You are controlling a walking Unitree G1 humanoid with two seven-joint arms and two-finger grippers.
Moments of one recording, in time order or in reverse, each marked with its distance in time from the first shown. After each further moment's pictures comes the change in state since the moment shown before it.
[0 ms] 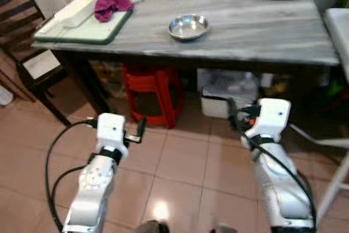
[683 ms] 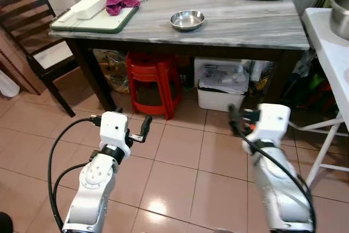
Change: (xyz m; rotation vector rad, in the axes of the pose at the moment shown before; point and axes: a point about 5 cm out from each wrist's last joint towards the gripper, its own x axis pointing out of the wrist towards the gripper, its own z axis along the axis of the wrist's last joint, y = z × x) left arm 0.001 -0.001 0.005 -0.011 -0.039 -0.065; right arm -0.003 0.006 -0.008 0.024 0.047 0.045
